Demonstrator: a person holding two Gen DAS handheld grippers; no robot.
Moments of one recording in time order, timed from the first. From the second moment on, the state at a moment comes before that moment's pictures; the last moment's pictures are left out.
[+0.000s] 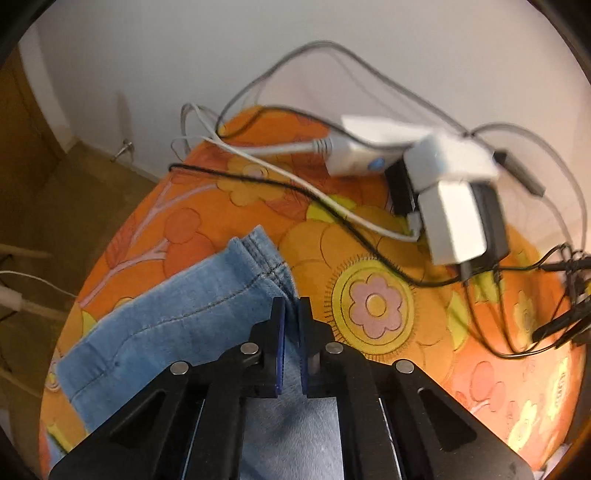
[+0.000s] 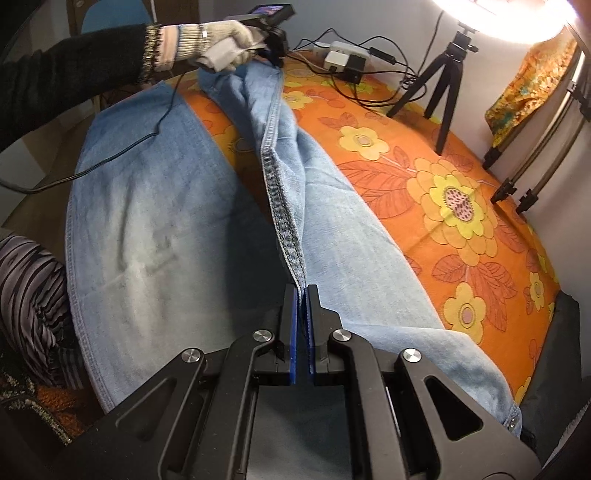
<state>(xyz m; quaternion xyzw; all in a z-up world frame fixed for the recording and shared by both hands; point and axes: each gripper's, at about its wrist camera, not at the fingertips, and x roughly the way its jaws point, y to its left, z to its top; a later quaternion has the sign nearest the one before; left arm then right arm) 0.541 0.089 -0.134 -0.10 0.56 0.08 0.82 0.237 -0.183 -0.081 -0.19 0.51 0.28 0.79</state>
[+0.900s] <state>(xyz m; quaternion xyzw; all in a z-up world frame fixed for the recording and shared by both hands) 0.305 0.204 0.008 -0.24 0.43 0.02 0.87 0.173 -0.178 0.003 -0.23 0.46 0.22 0.83</state>
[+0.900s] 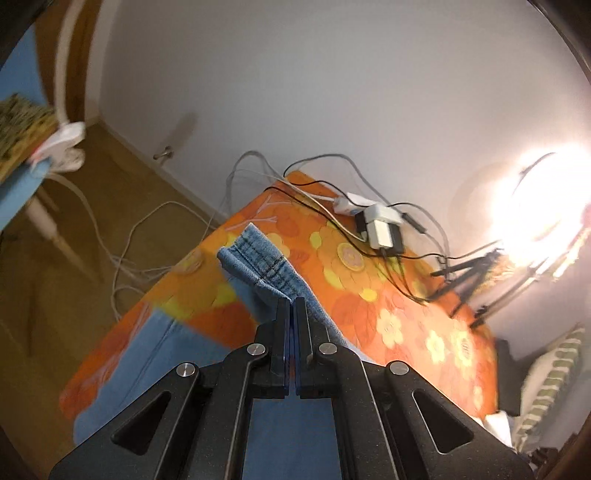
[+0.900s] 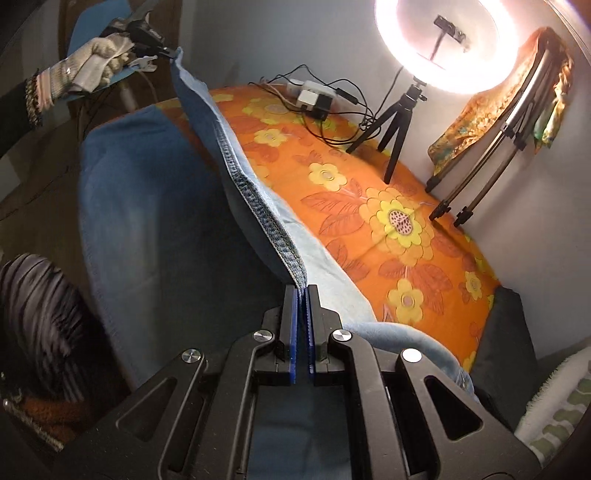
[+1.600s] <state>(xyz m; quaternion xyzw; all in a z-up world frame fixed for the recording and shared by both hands) 0.170 0.246 -0.088 -0.28 0.49 0.04 0.83 0.128 -0.123 -0.014 -0.23 0.55 0.33 0.73</state>
